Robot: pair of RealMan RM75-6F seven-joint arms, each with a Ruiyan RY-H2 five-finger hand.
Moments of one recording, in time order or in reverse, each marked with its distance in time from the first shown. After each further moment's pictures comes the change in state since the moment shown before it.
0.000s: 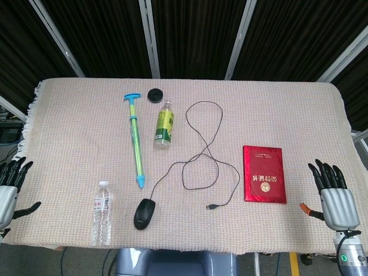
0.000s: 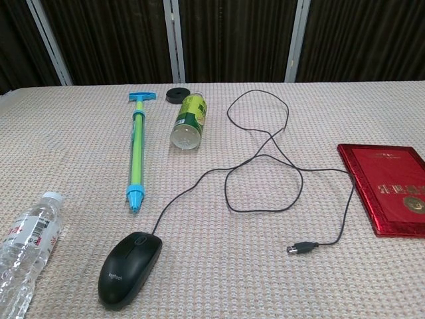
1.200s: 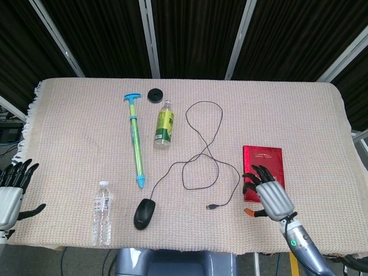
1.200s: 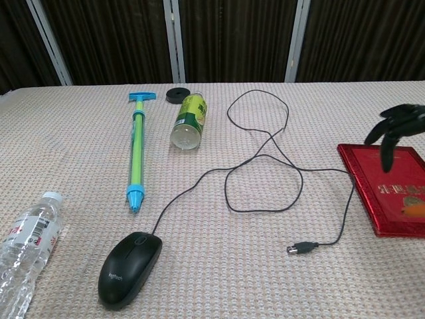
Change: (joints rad) left arm -0.005 -0.003 0.011 -0.018 0.006 -0.022 -0.002; right arm 0.223 -0.092 0.005 -0.236 0.035 -0.352 -0.107
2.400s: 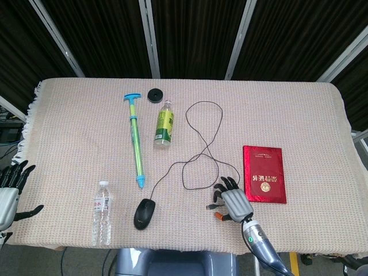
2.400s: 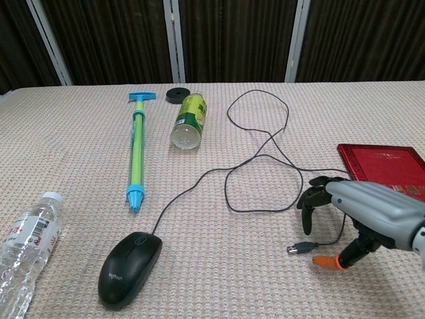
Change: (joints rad) left arm 0.005 0.016 -0.003 -0.017 -0.040 -0.023 -0.045; right arm 0.085 -0.401 -0.026 0.242 0.224 -0.054 -0.194
